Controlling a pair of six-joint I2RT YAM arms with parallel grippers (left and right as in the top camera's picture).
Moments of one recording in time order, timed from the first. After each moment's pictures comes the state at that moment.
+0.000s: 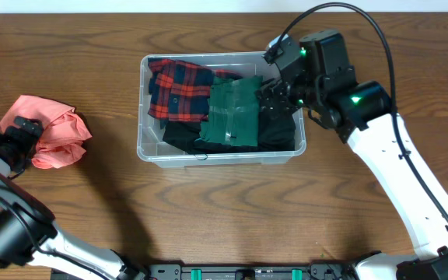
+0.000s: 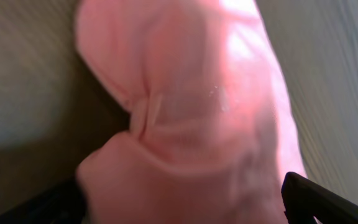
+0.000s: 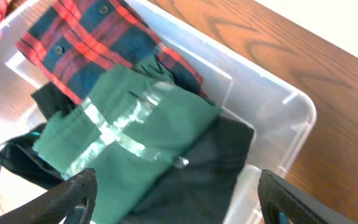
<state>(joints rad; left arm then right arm) 0.85 1.99 1.15 -0.15 0.50 -0.29 0.40 1.54 1.46 -0.75 -0.18 -0.14</state>
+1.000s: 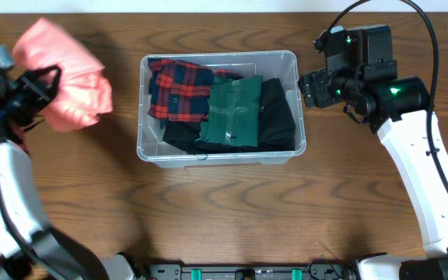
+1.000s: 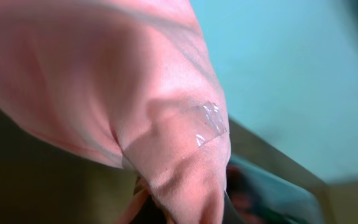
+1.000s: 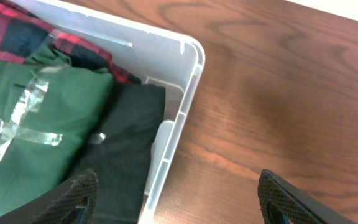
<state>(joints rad) 0.59 1.49 1.19 -0.26 0.88 -0.33 0.21 1.52 1.46 -0.83 -0.11 -0.06</state>
